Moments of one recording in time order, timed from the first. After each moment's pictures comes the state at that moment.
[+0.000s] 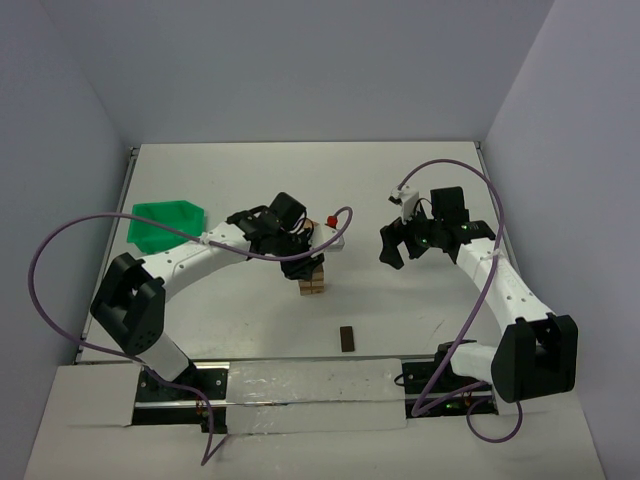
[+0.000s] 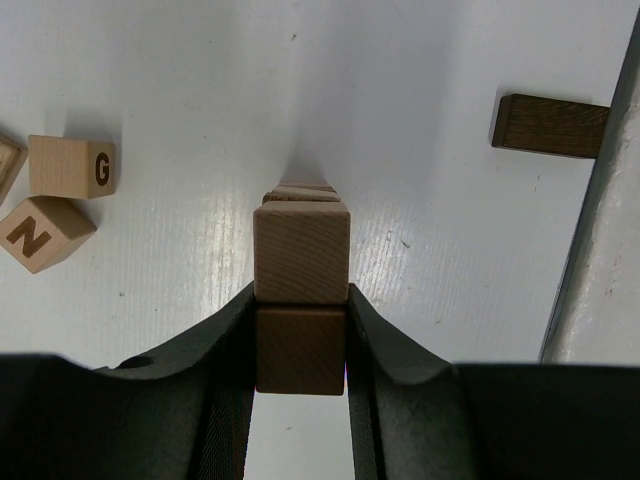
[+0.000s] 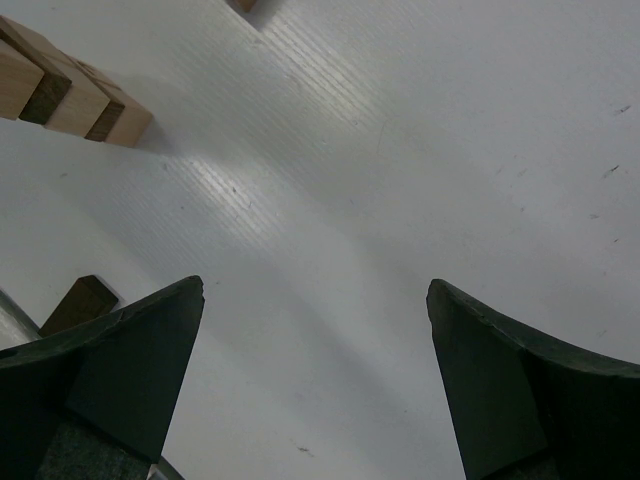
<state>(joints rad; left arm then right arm) -0.78 1.61 1.20 -0.61 0.42 0.53 0.13 1.21 0.89 -0.59 -0.51 -0.37</state>
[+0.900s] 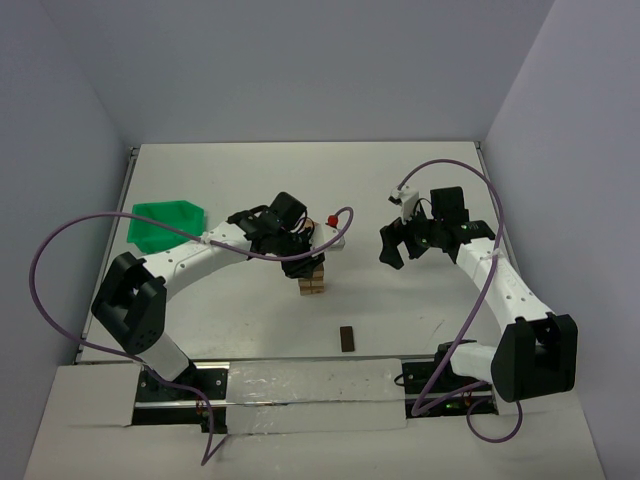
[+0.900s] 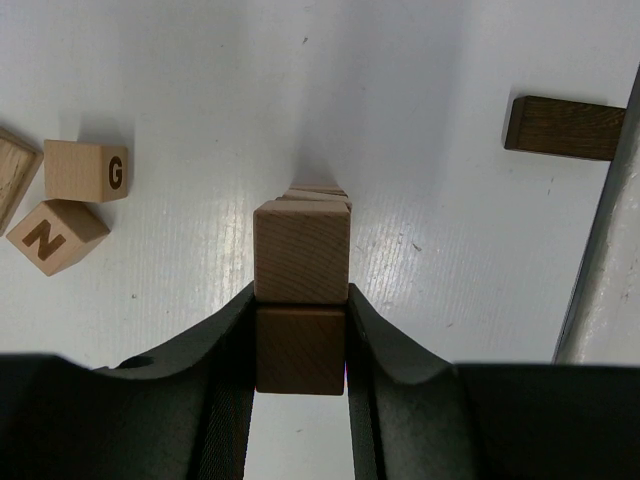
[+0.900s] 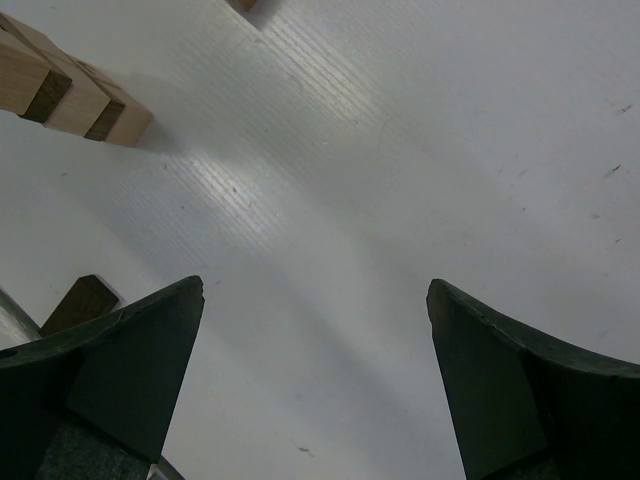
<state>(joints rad) -0.78 1.62 1.20 -0.59 0.41 0.55 0.12 1.21 0.89 -0.59 -0.52 -0.37</state>
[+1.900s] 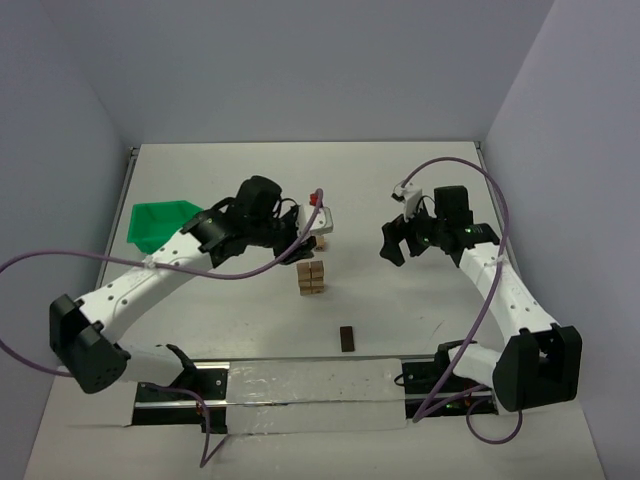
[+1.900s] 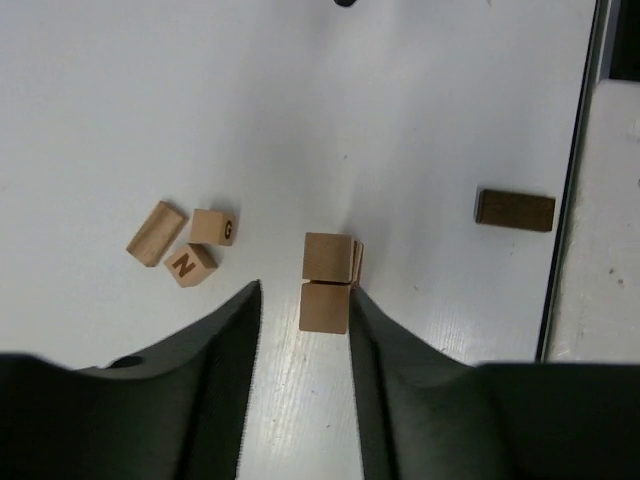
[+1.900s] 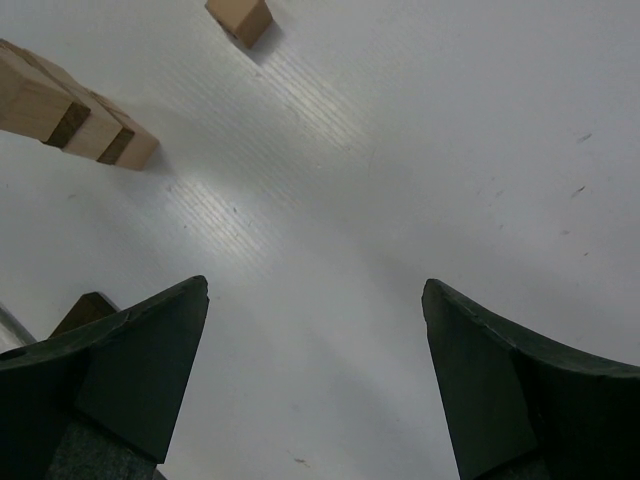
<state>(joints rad) -0.79 1.36 1.27 -0.60 0.40 0.50 0.12 1.16 0.89 -0.57 -0.52 -0.35</state>
